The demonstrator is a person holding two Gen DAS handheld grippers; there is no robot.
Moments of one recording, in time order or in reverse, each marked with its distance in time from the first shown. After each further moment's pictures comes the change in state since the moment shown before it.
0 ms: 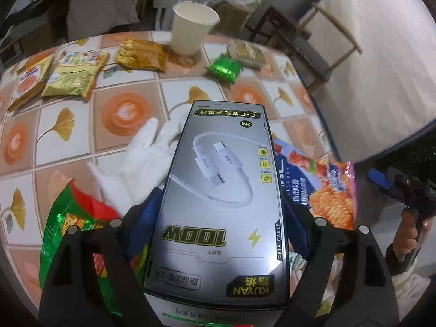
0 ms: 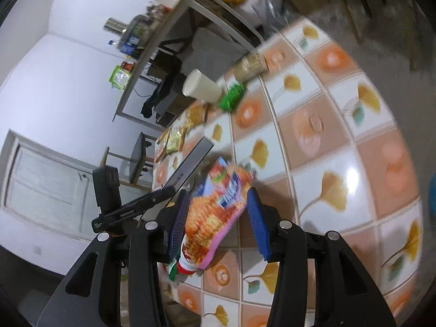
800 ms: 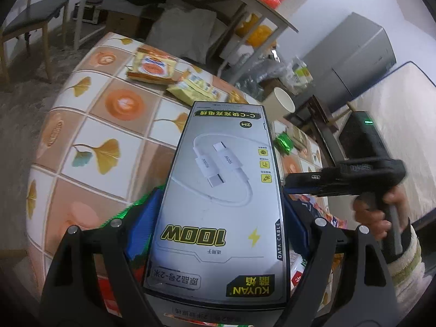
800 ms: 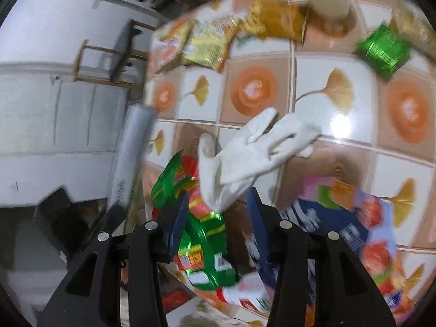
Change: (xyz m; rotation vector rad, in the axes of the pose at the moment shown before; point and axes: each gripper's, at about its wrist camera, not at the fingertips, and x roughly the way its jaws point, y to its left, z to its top) left arm -0.109 0.103 -0.072 -0.371 -0.348 0.039; right arm 0.265 0.134 0.041 -0.149 0.672 -0.148
